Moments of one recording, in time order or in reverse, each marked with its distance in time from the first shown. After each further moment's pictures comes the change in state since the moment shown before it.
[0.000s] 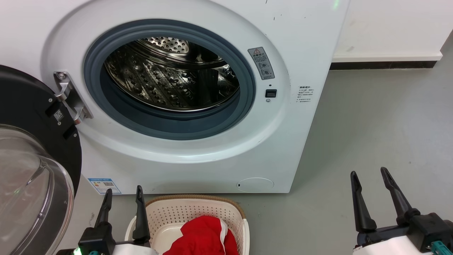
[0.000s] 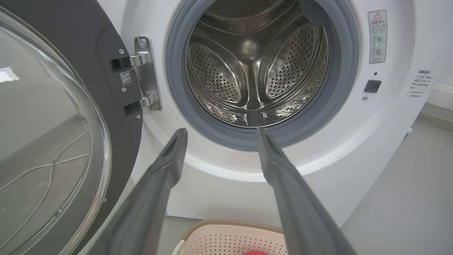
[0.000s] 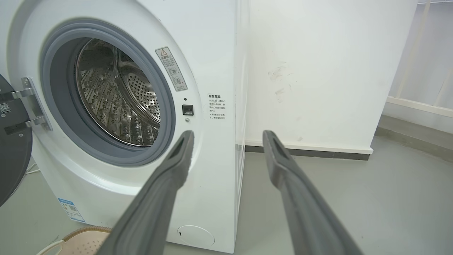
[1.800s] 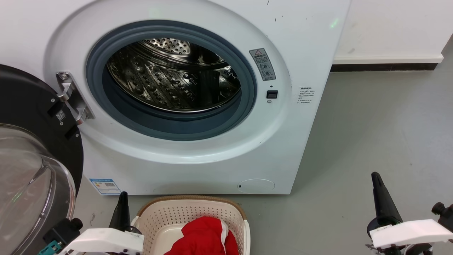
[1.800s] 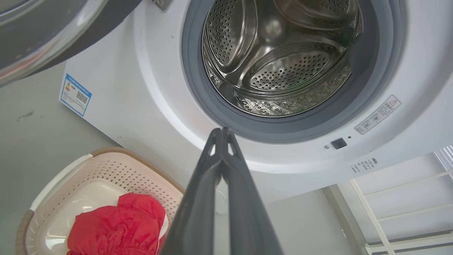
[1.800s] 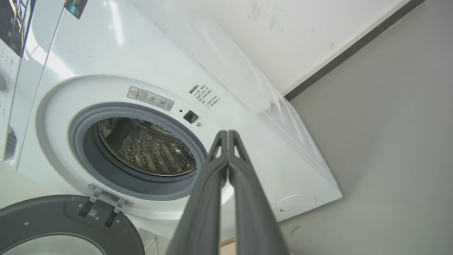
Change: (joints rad) left arm -0.087 -0.001 0.060 0.130 -0.739 -0.092 0.191; right arm -0.081 -0.029 -0.008 0.163 0.809 0.000 0.150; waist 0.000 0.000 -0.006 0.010
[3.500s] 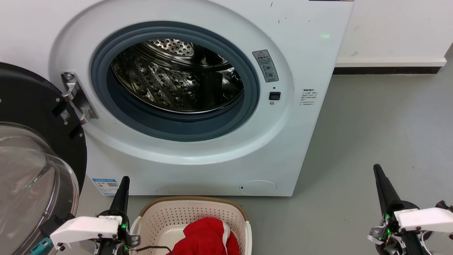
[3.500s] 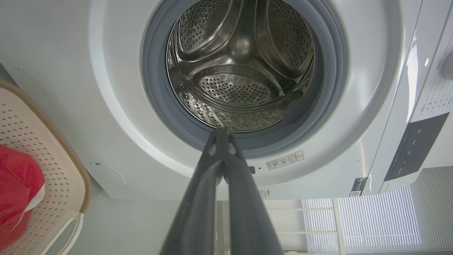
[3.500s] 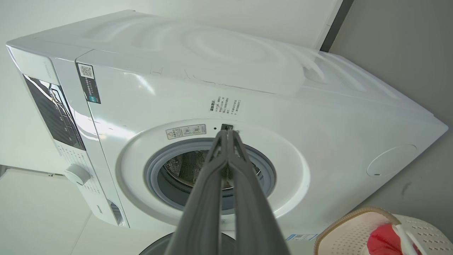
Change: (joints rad) left arm -0.085 0.000 0.053 0.051 -0.559 -0.081 0.136; right arm -0.083 -0.004 -0.045 0.087 0.578 0.000 0.140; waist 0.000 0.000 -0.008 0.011
